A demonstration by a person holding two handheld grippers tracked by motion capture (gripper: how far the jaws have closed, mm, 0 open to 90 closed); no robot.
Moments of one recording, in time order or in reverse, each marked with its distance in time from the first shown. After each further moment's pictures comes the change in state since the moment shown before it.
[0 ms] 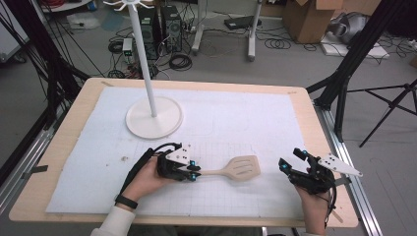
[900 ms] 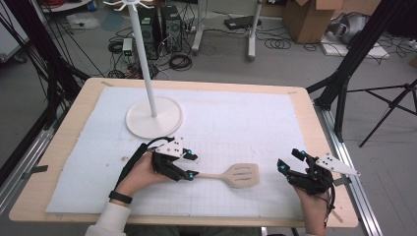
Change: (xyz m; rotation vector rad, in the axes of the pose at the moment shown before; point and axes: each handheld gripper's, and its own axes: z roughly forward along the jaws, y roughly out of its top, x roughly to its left) left arm 0.003 -0.001 -0.027 -0.148 0.051 -0.079; right arm 0.004 0.000 0.002 0.018 0.004 -0.019
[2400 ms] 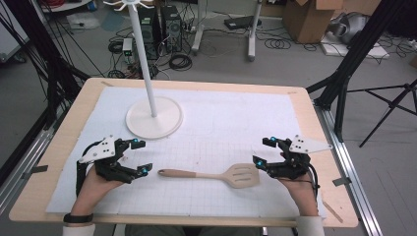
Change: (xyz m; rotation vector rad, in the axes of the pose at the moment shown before) left arm -0.018 -0.066 -0.113 -0.344 0.270 -0.123; right arm 0.027 0.044 0.057 0.074 0.353 -0.200
